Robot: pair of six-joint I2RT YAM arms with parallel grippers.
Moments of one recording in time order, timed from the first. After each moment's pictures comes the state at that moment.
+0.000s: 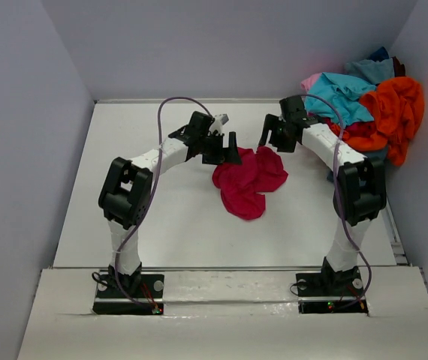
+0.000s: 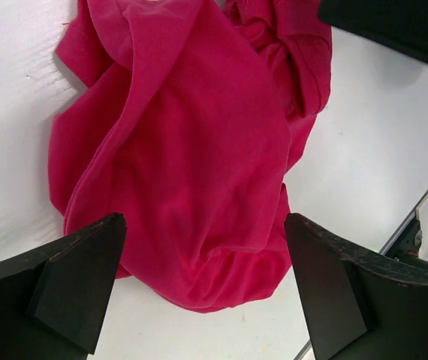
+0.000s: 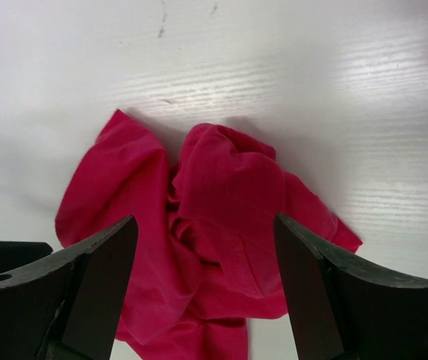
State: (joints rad) left arm -0.50 1.96 1.46 -0.30 0.47 -0.43; right arm 0.27 1.91 1.59 -0.58 -0.06 0.48
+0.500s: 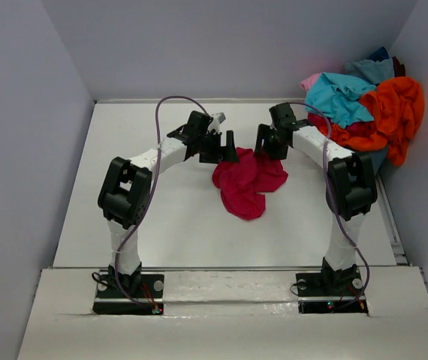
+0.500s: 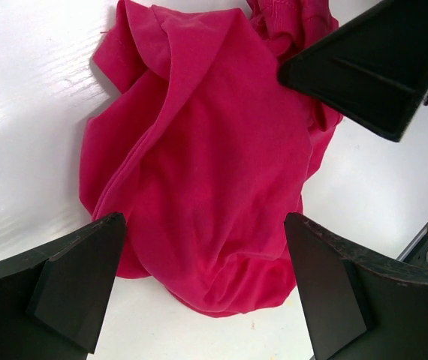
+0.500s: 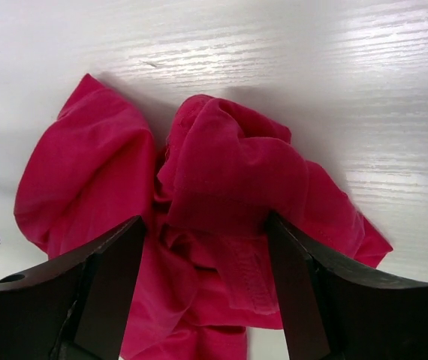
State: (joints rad) left arm -0.50 1.96 1.46 -0.30 0.43 -0.43; right arm 0.31 1.97 1.56 -0.59 -0.07 0.48
